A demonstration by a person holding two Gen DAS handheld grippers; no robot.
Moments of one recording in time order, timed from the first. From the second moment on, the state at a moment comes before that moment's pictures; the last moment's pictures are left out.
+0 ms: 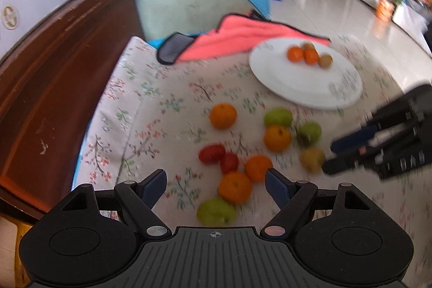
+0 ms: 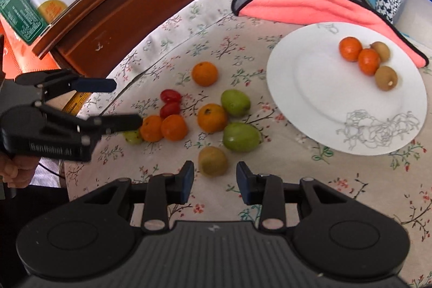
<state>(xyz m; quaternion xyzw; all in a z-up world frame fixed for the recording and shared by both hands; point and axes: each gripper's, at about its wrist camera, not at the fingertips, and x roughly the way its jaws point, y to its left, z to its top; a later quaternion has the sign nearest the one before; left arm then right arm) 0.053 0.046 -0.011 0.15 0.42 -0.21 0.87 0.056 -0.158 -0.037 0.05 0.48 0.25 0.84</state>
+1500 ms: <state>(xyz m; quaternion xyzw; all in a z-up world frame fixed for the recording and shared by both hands) 0.052 0.055 -0.026 0.15 0.44 -0.23 0.86 0.053 -0.130 -0.042 0.01 0.46 0.26 0.85</state>
